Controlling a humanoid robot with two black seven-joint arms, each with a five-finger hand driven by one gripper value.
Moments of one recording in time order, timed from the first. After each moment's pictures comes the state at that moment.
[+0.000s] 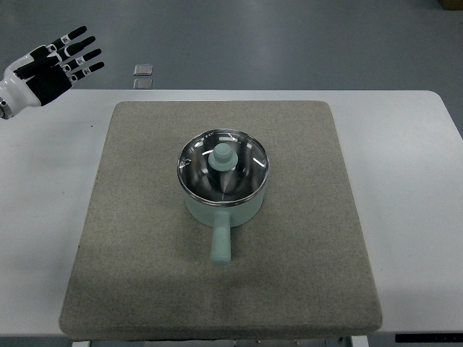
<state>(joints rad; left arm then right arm) -0.86 0.68 -0.53 -0.71 -0.26 -0.61 -0.02 0.04 0.00 -0.05 0.19 0.04 -0.06 0.10</state>
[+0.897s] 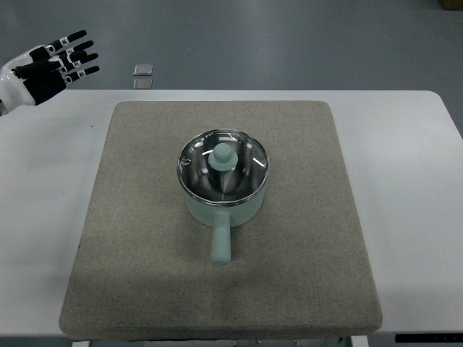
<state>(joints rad) -0.91 0.68 -0.51 -0.65 -0.03 -0.61 -0.06 0.04 0.00 -0.05 0.19 0.04 -0.06 0.10</state>
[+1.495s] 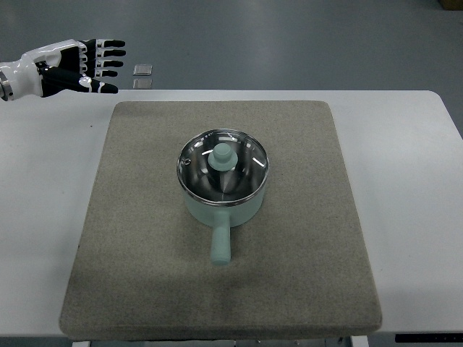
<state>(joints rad) -0.98 0.75 -0.52 -0.86 0.58 -0.61 -0.18 0.04 0.00 -0.05 0.19 0.04 -0.06 0.10</state>
